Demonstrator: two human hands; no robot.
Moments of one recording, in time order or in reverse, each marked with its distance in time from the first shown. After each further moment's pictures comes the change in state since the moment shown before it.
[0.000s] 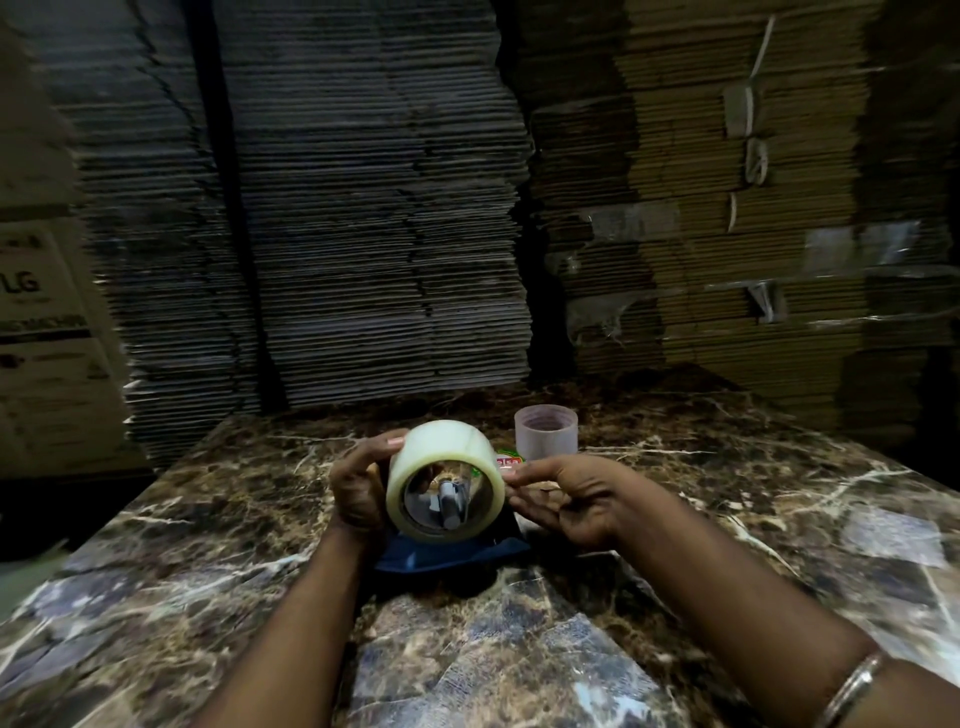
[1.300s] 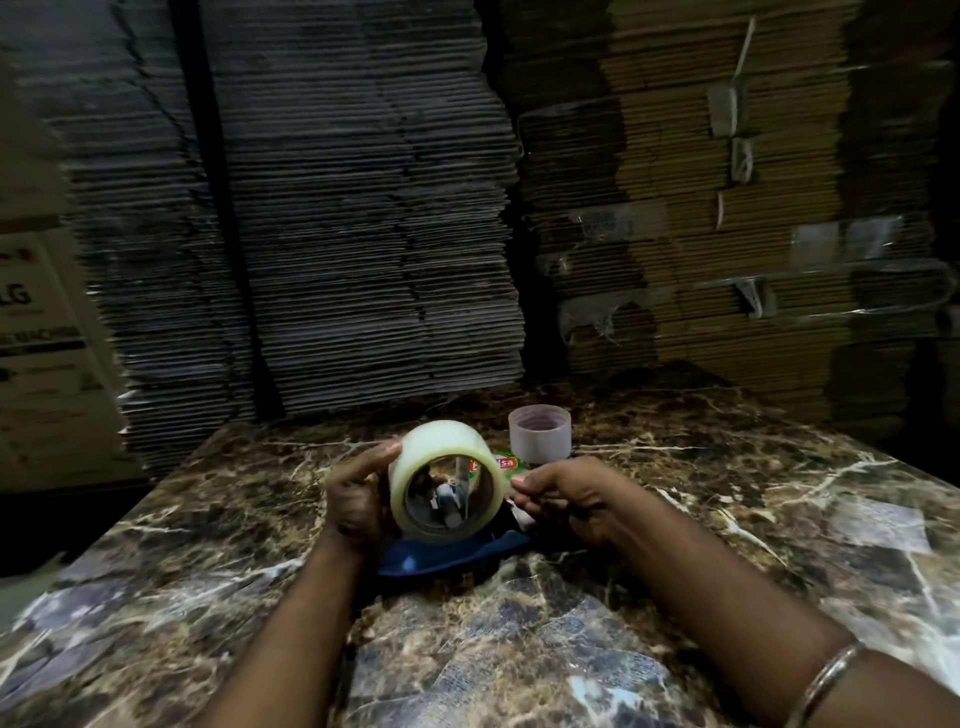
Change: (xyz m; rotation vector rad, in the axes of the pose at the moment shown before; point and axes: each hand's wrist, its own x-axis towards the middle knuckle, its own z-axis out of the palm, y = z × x) left_hand -0.009 0.004 0.007 0.064 0.170 -0.130; right_hand 0.015 0.008 -0.014 -0.109 0.094 -0.145
